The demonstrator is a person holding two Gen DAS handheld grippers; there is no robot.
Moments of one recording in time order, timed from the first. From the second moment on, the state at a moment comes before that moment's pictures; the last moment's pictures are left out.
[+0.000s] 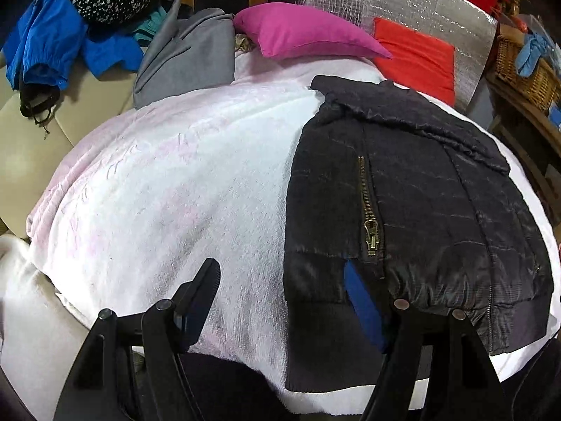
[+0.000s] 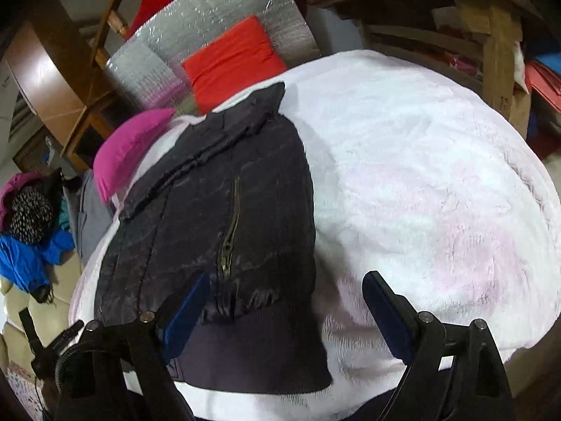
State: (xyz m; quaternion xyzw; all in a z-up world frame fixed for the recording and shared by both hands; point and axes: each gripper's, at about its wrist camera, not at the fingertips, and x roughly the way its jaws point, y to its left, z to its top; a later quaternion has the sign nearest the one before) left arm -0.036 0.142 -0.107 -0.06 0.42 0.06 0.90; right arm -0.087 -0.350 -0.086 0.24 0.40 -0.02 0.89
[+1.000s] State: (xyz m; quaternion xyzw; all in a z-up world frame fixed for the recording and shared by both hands) left arm -0.027 0.127 -0.115 -0.01 0.44 0.08 0.89; right arm -0.081 -0.340 -0.098 0.19 0.43 -0.04 0.88
